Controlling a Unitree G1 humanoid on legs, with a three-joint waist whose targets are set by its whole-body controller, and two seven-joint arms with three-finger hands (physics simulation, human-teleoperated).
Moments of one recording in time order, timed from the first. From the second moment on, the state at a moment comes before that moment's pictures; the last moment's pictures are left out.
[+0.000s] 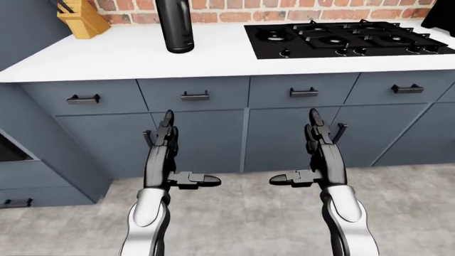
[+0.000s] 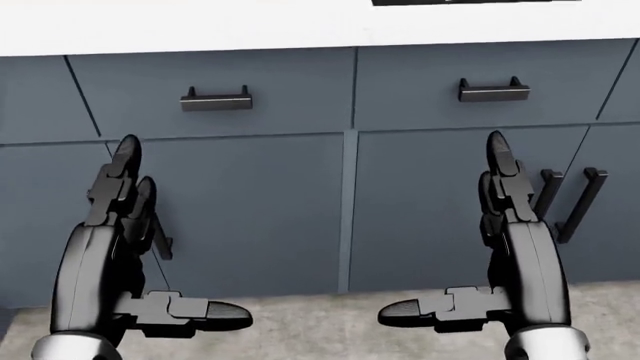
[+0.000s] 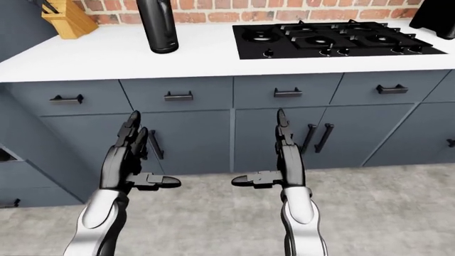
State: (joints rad) left arm -0.05 0.02 0.02 -0.41 0.03 0.39 -0.05; right arm -0.03 -0.05 -0.08 -0.35 -0.09 0.29 0.06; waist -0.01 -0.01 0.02
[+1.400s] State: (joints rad) left arm -0.09 0.03 0.03 -0.49 0.03 0.47 -0.06; right arm -0.06 -0.05 -0.06 -0.40 -0.11 0.29 0.04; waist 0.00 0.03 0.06
